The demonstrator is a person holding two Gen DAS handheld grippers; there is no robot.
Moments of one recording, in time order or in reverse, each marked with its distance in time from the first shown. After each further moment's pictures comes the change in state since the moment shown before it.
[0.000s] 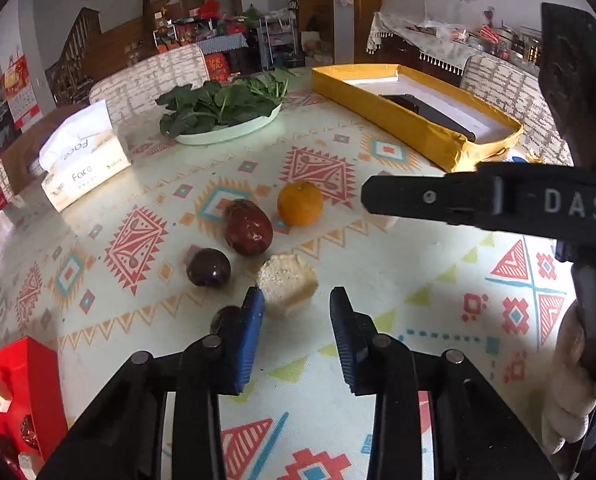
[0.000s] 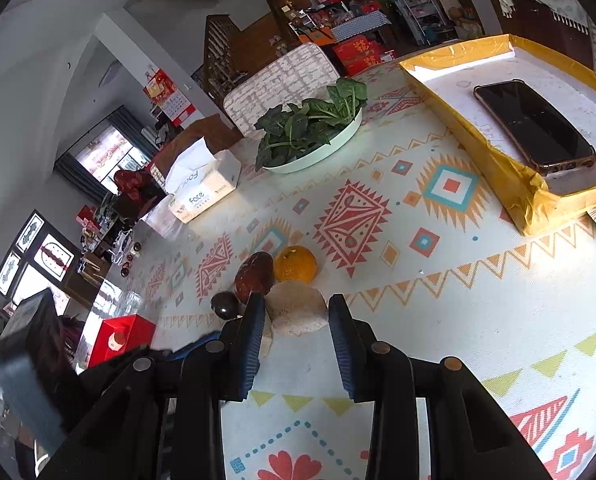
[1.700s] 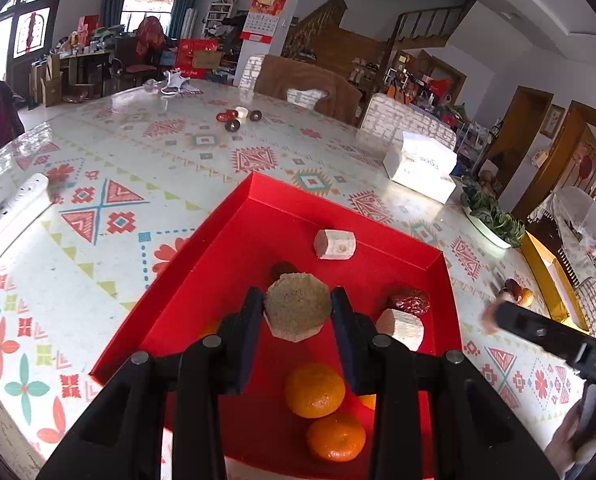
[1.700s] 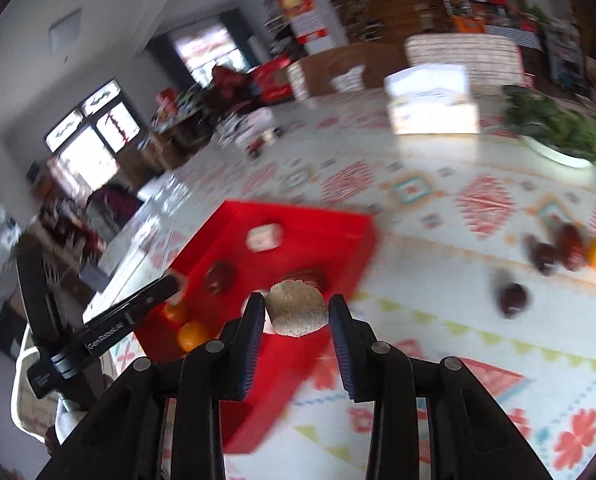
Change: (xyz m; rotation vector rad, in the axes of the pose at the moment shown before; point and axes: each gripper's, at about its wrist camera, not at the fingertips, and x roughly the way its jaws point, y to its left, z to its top) left arm -0.186 0.250 -0.199 -0.768 -0.201 0.293; right arm 0.069 0.251 -0.098 -0.446 0.228 0.193
